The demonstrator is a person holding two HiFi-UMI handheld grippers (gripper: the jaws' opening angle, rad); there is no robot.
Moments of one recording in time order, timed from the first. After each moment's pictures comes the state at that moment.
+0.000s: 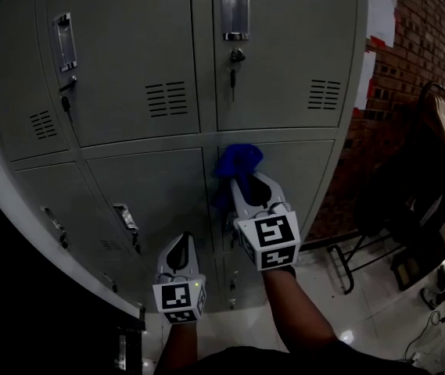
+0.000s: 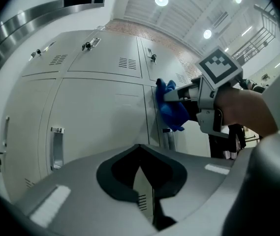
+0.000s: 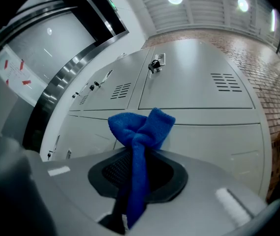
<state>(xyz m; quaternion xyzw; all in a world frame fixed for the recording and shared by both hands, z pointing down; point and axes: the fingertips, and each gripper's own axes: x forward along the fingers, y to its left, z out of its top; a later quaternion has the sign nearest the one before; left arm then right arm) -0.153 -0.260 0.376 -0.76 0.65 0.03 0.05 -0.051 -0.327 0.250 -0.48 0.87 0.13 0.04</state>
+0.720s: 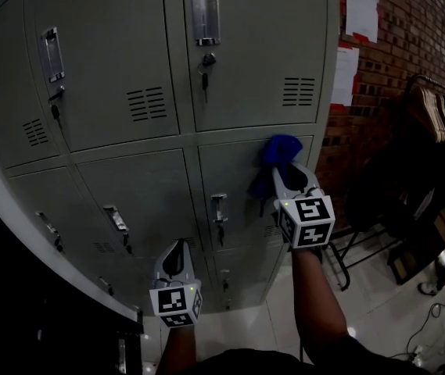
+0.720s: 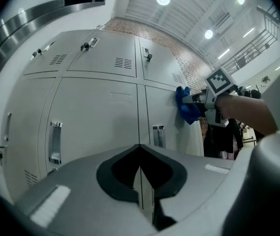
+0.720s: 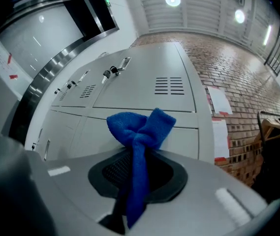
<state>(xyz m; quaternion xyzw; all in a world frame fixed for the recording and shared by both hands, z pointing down) -0.133 -0.244 0.388 -0.76 0.64 0.02 0.04 0.082 -0.351 0.246 -0.56 0.82 0.12 0.03</state>
